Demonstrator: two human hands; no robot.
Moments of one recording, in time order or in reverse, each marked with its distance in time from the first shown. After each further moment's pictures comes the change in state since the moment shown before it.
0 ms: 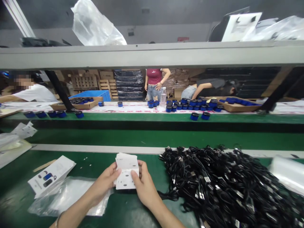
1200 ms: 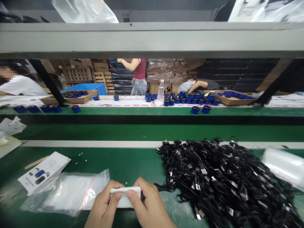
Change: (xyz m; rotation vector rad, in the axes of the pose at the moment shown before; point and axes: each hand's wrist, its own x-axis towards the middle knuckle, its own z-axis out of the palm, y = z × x) left_hand -0.057 -0.004 0.056 0.245 0.344 0.190; right_hand -0.055 -0.029 -0.024 -0.162 -0.024 0.009
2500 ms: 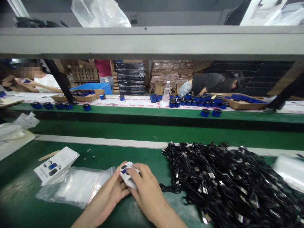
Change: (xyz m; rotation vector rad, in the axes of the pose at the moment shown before) left_hand 0.024 -0.003 -0.017 -1.024 -0.196 -0.502; right_hand 0.031 -0.003 0.007 -0.242 -0.039 -0.347
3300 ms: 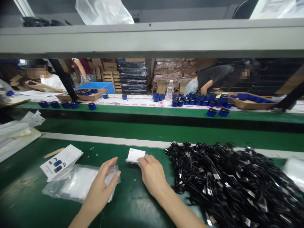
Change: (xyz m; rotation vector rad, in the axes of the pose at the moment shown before) left_hand -0.006 0.015 -0.032 0.990 0.351 0.473; right_hand 0.029 0.021 -0.001 -0.268 -0.071 0.170
